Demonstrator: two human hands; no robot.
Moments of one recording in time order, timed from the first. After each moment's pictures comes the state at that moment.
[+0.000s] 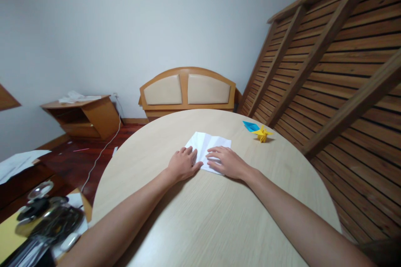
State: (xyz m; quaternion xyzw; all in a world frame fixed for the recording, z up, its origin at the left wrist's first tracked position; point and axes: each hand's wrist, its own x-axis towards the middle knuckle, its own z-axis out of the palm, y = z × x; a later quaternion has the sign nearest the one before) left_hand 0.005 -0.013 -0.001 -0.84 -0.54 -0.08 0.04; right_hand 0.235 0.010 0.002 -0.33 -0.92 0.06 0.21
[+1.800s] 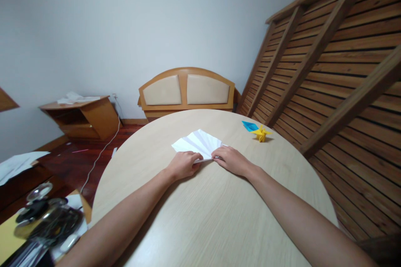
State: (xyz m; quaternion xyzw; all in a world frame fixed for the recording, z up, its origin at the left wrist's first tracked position) left_hand 0.001 -0.006 -0.001 -0.90 -0.42 -0.12 0.03; right_hand 0.247 0.021 0.000 -0.33 -0.92 0.05 0.21
